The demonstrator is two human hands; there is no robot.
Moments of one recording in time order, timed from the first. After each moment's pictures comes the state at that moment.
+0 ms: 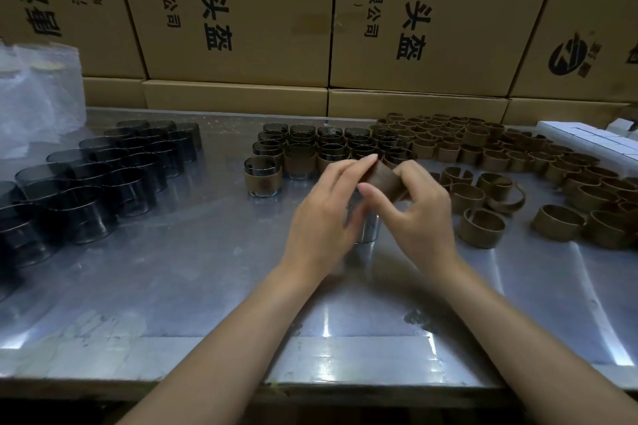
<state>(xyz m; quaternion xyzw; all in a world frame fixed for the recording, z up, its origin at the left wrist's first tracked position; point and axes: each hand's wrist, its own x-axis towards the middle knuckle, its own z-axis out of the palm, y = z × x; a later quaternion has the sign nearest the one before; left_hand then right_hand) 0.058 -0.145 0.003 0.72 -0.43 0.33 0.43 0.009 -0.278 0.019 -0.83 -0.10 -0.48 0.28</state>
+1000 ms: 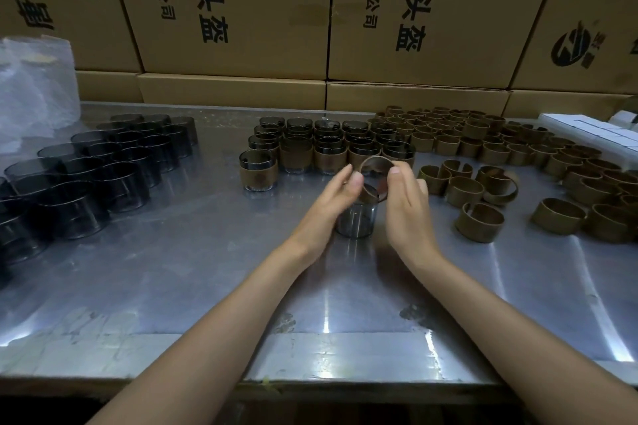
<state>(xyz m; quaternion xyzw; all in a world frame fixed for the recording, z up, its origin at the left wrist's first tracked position) 0.064 -0.153 0.003 0.66 -0.29 -0.14 0.67 0.027 -0.278 -0.001 -0.82 0.06 -0.34 0.45</state>
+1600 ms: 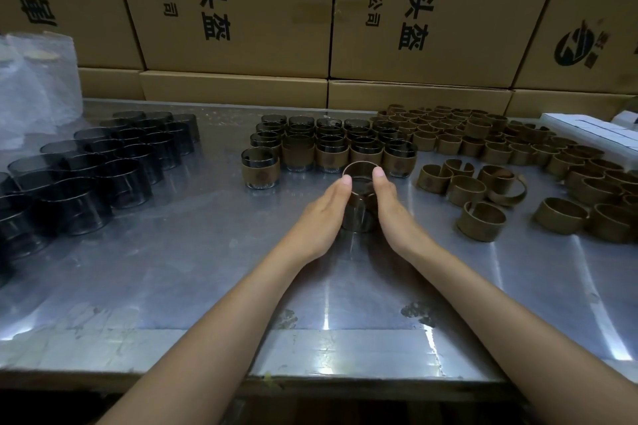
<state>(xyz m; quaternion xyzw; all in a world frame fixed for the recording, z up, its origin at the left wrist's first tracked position) 0.074 -0.151 -0.009 0.75 -0.29 -0.10 0.58 0.036 -0.282 -0.009 -0.83 0.08 -0.12 0.55</state>
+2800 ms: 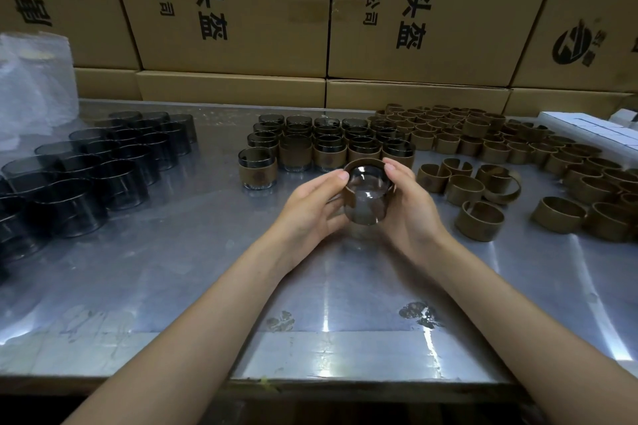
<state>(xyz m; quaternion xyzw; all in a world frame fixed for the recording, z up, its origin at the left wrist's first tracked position) 0.071 -0.142 0.007 0.55 -0.22 -0.23 0.78 0.024 -0.279 0.011 -0.55 0.04 -0.15 0.82</state>
